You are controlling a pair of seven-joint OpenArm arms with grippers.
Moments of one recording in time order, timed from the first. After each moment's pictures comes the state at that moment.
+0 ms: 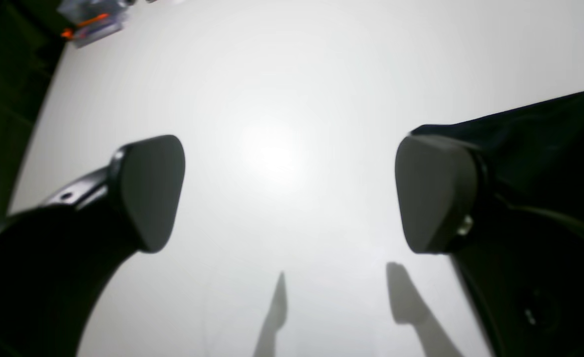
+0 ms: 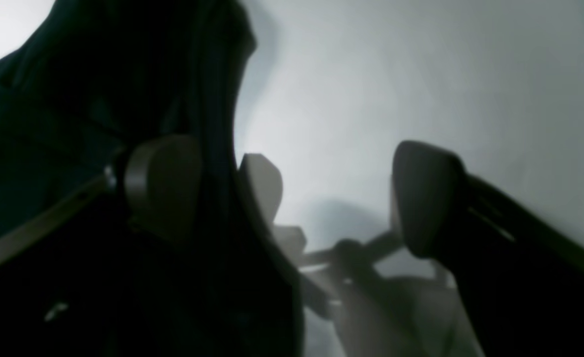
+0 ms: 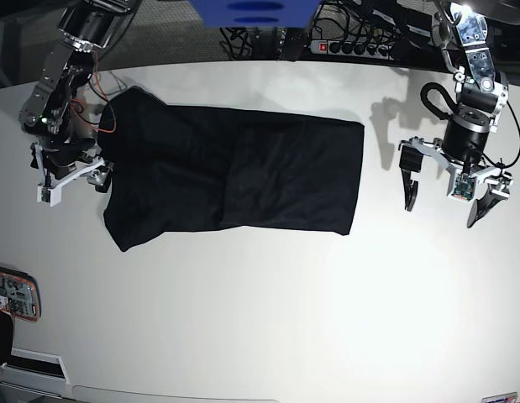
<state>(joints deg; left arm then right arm) 24.3 -11.8 -25.3 117.9 -4.5 -24.5 19.7 -9.8 8.1 31.7 95.2 19.9 20.4 -50.4</state>
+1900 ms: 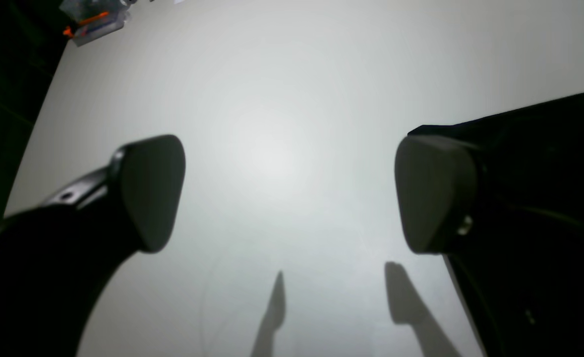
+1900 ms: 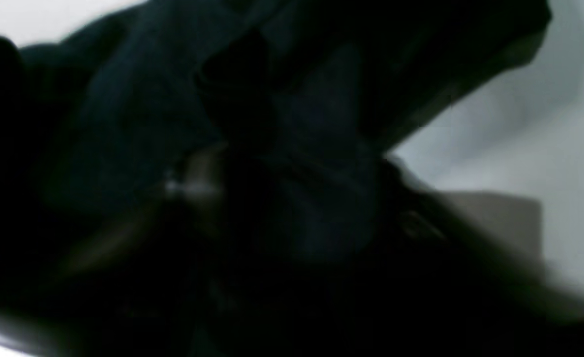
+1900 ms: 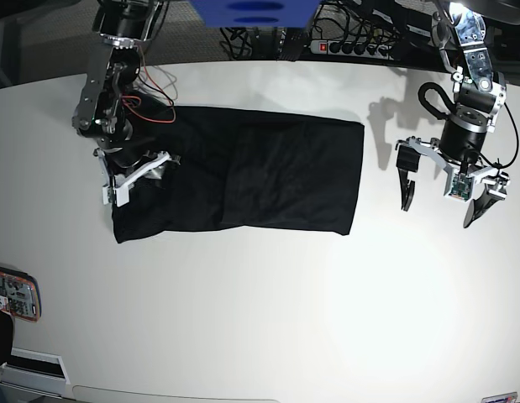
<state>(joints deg) 24.1 -11.5 -25.1 117.9 -4.5 -24.6 19.8 -11.3 1.0 18.2 92.7 20.4 20.4 -48.1</state>
